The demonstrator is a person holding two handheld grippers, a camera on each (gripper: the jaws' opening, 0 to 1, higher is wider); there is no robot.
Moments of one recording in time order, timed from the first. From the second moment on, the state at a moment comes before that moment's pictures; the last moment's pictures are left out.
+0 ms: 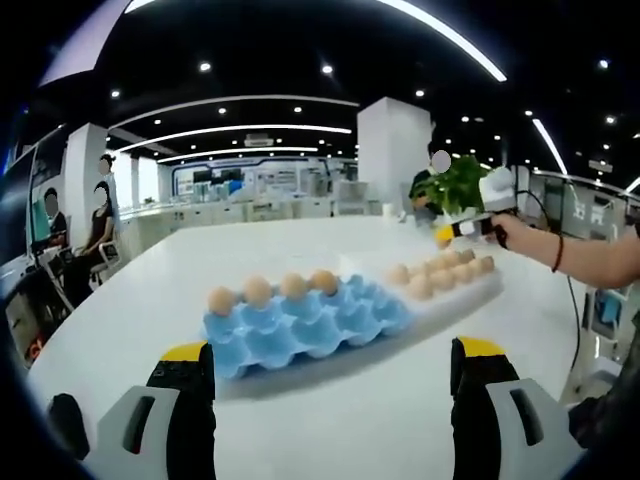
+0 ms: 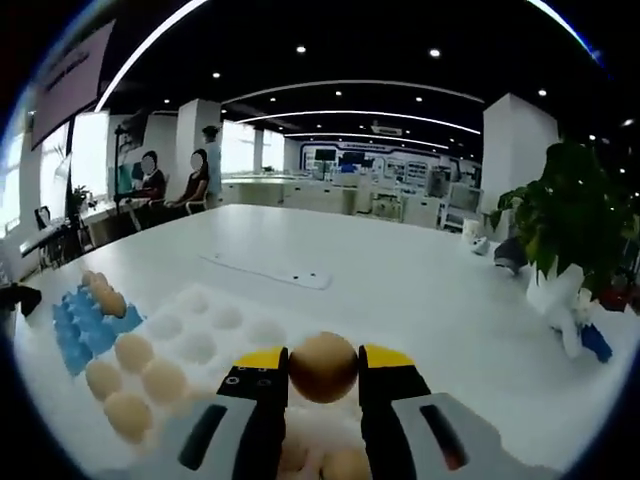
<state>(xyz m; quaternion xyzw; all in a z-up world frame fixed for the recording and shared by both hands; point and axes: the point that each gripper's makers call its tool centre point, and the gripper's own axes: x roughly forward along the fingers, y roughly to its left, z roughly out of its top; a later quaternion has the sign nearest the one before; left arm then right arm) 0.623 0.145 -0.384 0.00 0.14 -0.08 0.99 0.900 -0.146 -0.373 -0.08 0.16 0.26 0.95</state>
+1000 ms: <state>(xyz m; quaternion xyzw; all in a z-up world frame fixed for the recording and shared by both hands) 0.615 0.150 -0.387 -0.01 0.14 -0.07 0.99 0.853 -0.003 -0.360 -0.07 0.14 0.38 0.91</state>
